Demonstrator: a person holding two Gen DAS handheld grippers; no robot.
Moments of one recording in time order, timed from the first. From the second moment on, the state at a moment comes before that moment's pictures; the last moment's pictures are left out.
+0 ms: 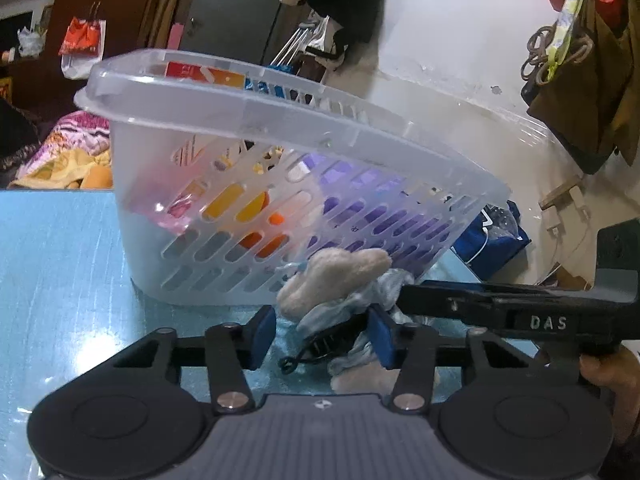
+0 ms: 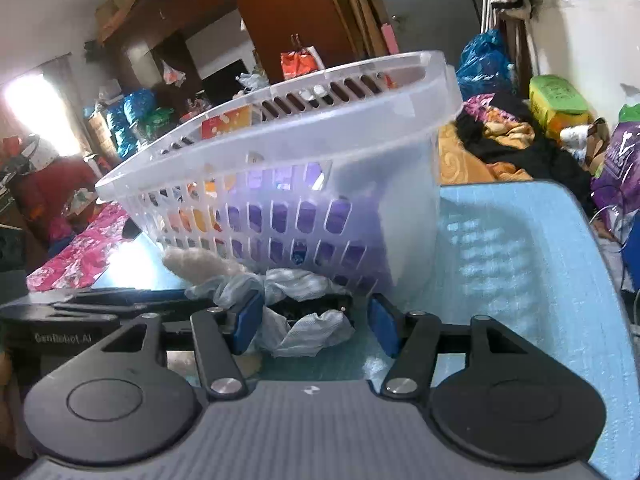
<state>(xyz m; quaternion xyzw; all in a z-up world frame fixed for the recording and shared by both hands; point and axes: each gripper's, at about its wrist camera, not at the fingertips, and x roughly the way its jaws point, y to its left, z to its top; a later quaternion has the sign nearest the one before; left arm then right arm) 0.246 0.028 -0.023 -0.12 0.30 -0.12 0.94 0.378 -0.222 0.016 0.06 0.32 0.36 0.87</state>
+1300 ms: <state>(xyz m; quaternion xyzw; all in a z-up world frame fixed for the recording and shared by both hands) 0.255 0.021 -0.014 -0.12 0.29 -0.14 0.94 0.315 -0.174 0.016 -0.04 0.29 0.42 0.86</state>
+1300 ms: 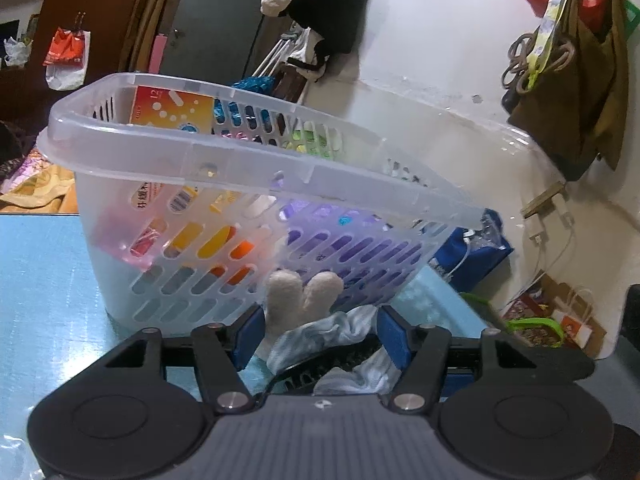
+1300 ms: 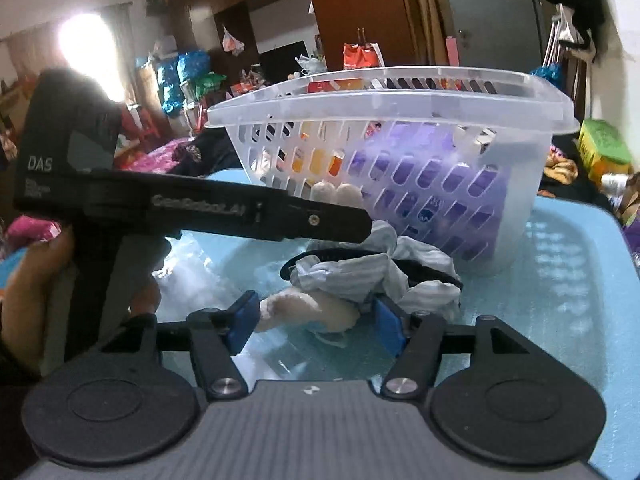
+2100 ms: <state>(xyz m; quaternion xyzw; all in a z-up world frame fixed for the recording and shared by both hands) 0.260 0.043 -0.030 -0.13 0.32 -0.14 0.93 0.372 -0.214 -0.002 0.08 0.35 0.38 0.85</state>
